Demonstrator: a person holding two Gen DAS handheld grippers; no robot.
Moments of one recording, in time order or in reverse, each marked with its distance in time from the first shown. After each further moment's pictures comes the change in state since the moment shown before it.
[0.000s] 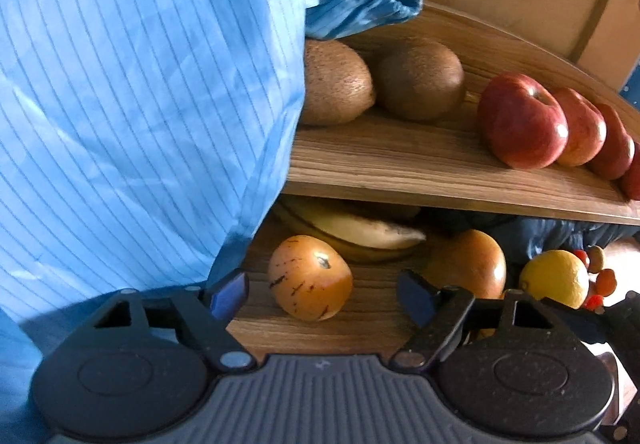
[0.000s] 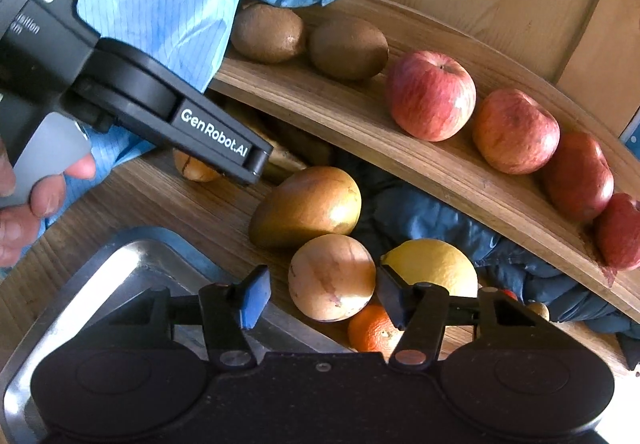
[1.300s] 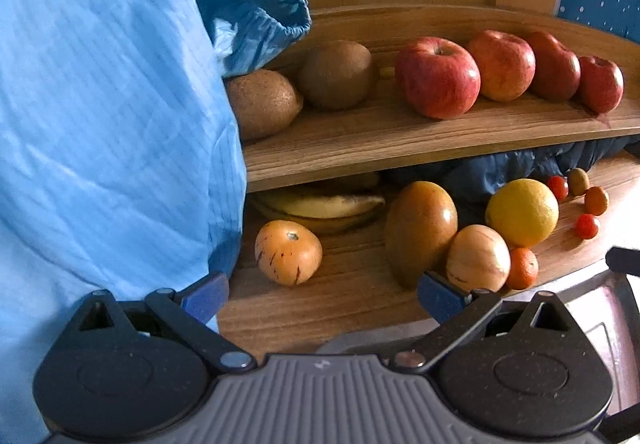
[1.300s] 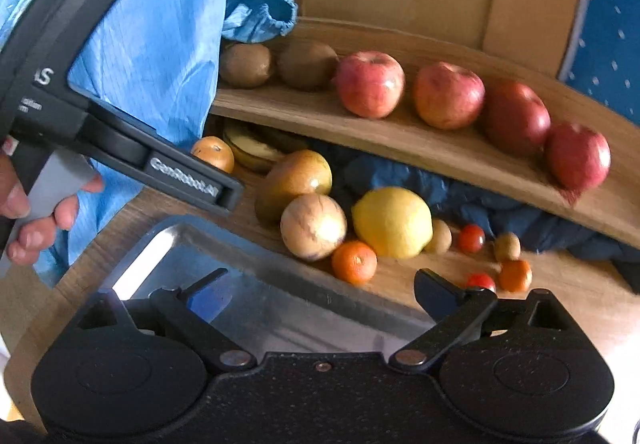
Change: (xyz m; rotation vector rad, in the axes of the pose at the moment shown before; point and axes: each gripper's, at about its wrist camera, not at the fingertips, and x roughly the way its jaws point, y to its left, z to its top) left arm -0.036 -0.071 -0.018 0.255 -0.027 0.116; right arm -0.068 -0.026 -0.039 0.172 -0.070 0.048
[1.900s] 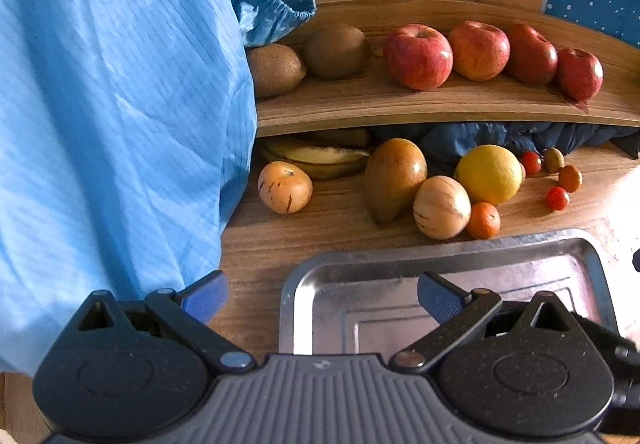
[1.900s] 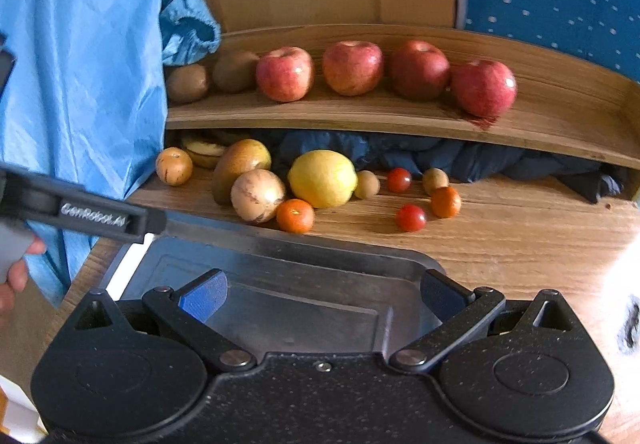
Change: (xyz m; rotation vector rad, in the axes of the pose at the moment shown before) left arm -0.049 -0.018 -0.035 -0.084 0.040 0.040; right arm -0.050 -0.039 -0.041 0.215 0.001 -0.045
